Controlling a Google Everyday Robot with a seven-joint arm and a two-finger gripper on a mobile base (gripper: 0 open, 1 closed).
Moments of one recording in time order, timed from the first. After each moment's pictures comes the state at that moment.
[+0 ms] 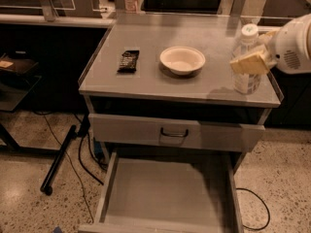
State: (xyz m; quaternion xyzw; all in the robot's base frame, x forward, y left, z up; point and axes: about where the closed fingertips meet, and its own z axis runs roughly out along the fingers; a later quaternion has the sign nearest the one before) arm 0.540 -0.207 0.979 -0.39 0.81 0.01 0.45
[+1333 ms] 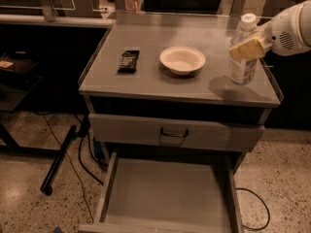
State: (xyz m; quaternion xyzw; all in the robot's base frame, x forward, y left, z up) arm 0.601 -0.221 0.974 -0.37 0.82 0.06 0.44
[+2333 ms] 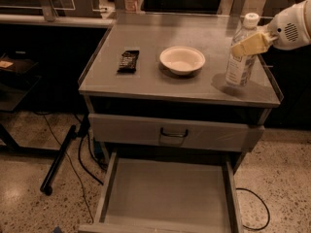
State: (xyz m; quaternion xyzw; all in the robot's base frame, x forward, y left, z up) arm 0.620 -0.234 0.962 -0.35 0.83 0.14 0.40
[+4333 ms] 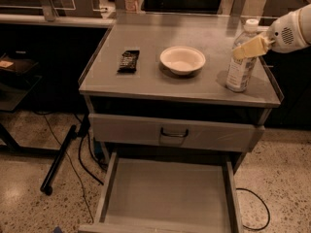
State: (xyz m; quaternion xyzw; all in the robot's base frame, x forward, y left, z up) arm 0.648 -0.252 0.935 -0.32 0.85 0.15 0.38
